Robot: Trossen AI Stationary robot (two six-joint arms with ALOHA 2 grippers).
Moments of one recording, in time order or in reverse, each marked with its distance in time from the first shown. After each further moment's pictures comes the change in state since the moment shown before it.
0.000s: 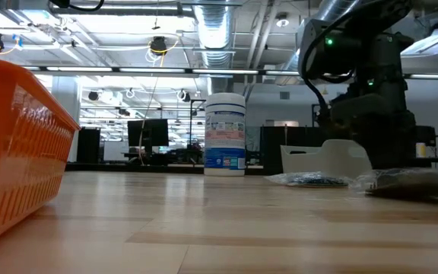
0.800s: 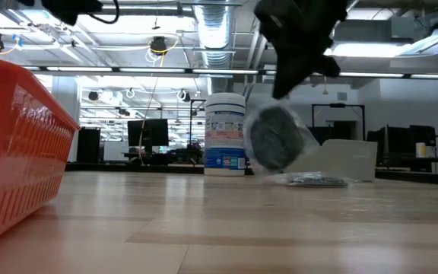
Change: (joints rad) left arm 0.003 0.245 0.000 0.012 -0.115 -0.097; right arm 0.054 -0.011 0.417 -0.074 0.403 -0.128
